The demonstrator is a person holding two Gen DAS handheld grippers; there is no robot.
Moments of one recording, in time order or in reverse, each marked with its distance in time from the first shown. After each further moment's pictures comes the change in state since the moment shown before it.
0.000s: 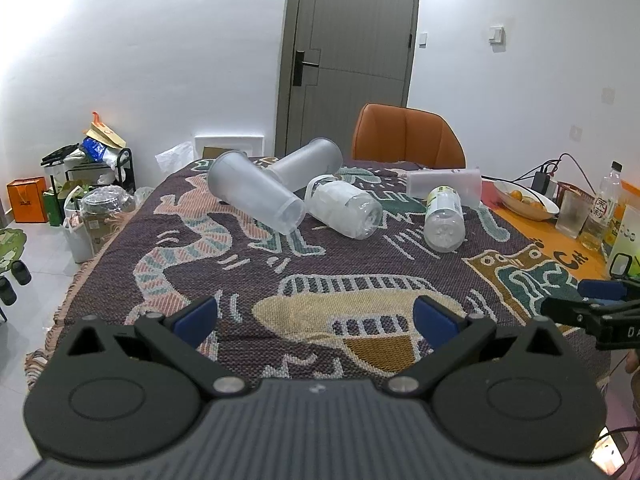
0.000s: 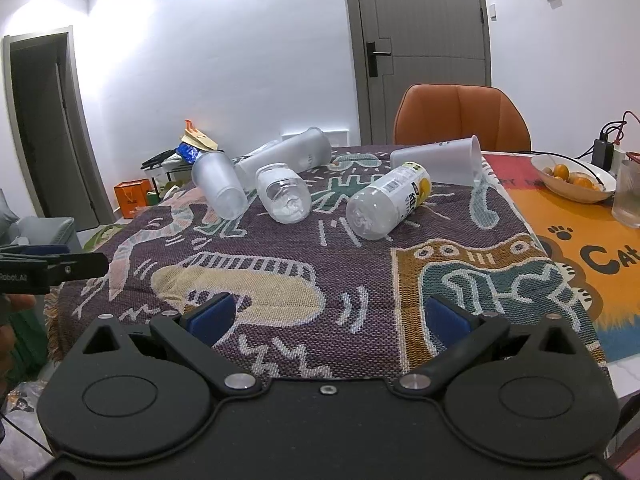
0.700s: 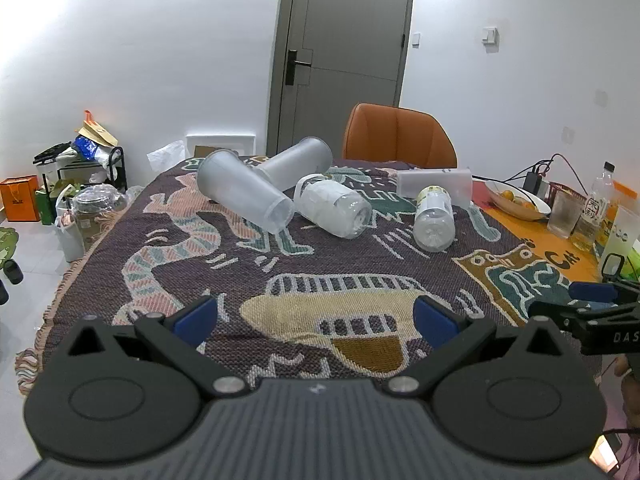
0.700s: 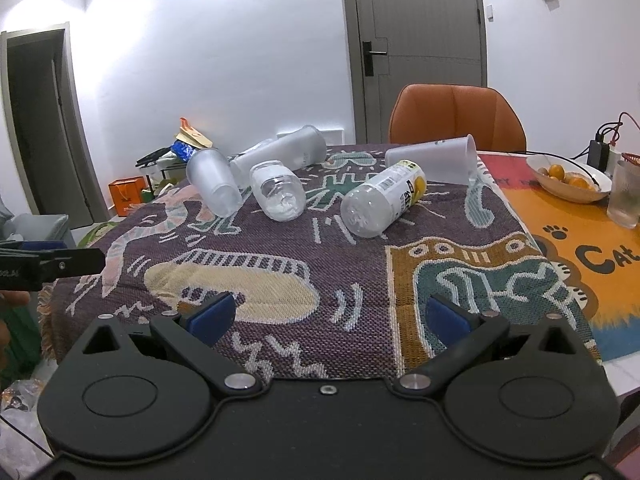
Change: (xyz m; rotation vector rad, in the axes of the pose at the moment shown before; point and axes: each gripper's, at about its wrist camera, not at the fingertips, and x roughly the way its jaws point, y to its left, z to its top) left arm 0.001 -0.005 -0.003 -0.006 0.000 -0.024; right arm 0.002 0.001 -0.002 -0.008 0.005 -0.021
